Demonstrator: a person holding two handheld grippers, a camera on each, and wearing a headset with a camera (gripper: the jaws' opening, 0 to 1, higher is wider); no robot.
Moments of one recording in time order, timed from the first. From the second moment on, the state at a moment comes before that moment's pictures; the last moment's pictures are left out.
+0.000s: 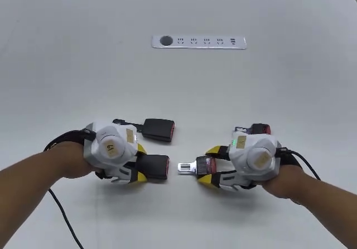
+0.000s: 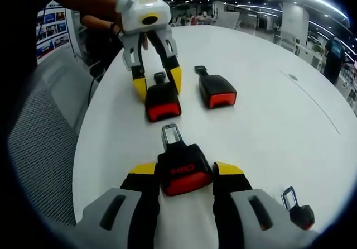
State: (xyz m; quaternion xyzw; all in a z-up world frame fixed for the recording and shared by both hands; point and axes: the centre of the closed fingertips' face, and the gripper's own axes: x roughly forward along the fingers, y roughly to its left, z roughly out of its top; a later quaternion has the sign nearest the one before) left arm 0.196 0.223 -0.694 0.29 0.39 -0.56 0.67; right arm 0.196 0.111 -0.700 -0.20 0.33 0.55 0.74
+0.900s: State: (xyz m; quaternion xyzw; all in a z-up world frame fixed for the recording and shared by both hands) left arm 0.195 0.222 -0.693 0.30 0.40 -0.55 0.67; right arm 0.198 0.144 -0.696 -0.19 0.32 0.56 0.74
